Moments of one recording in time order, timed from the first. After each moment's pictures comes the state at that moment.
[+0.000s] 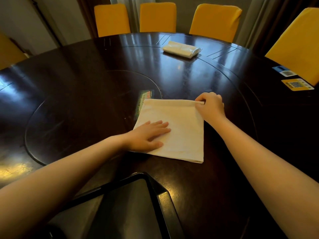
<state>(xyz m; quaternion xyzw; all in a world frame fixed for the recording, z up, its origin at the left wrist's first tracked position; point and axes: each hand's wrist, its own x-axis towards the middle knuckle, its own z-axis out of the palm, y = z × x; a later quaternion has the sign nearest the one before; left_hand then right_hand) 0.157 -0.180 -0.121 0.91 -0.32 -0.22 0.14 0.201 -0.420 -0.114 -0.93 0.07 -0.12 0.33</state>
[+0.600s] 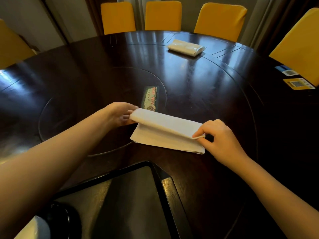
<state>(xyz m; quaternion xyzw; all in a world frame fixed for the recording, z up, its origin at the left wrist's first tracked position) 0.156 -0.151 -0.062 0.72 0.28 -0.18 0.61 0.065 -0.425 -0.103 -0.93 -0.15 -0.08 0.34</state>
